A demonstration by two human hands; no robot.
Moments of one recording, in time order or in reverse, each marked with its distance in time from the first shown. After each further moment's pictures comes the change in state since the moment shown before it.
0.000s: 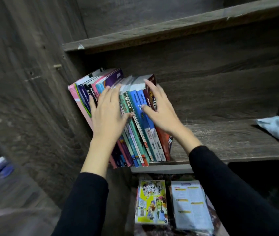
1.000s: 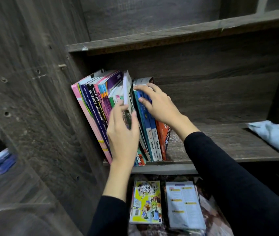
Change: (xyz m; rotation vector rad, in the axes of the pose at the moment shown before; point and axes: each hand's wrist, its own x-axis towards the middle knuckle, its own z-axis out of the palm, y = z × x) left_hand -0.050 0.038 0.016 -0.561 0.446 -0.122; right_hand 0.019 -0.021 -0.016 -0.381 -0.094 -0.078
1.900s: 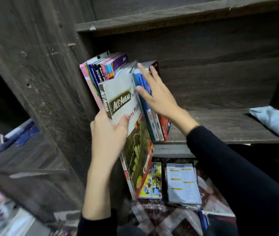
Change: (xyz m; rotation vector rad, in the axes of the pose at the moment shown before) left_hand -0.011 0.035 -0.091 -0.140 -0.259 -0.419; right_hand -0.037 -0.034 0.005 0.136 -0.019 0.027
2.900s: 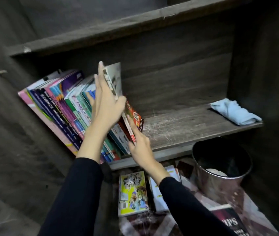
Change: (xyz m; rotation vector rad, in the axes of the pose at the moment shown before) left_hand 0.082 0.017 0.120 0.273 -0.249 0.373; right_hand -0.087 0.067 0.056 0.350 0.221 0.259
